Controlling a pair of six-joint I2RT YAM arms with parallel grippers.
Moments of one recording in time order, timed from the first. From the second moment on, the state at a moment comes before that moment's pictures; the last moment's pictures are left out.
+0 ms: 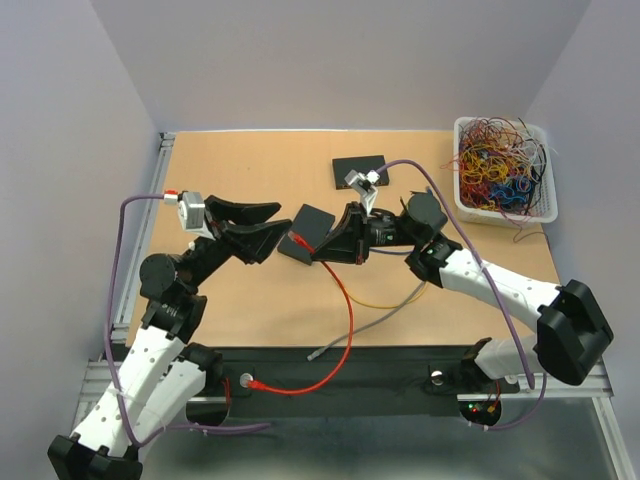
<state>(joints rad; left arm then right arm) -0.38 0.62 0.60 0.52 0.54 -0.60 0.73 1.33 0.87 0.67 -0.89 0.76</state>
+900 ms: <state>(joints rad) -0.40 0.66 0.56 0.61 0.62 -0.66 0.73 1.37 0.91 0.77 -0.93 0.84</state>
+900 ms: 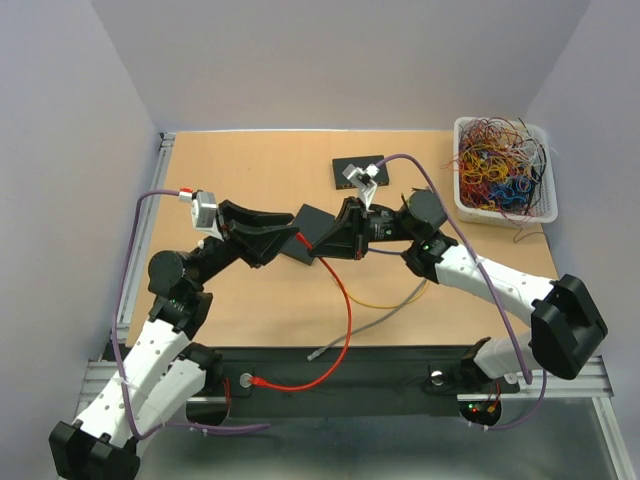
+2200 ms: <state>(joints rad) -0.42 0.84 0.74 0.08 0.32 -0.63 0.72 1.31 1.02 0.27 -0.47 0.45</state>
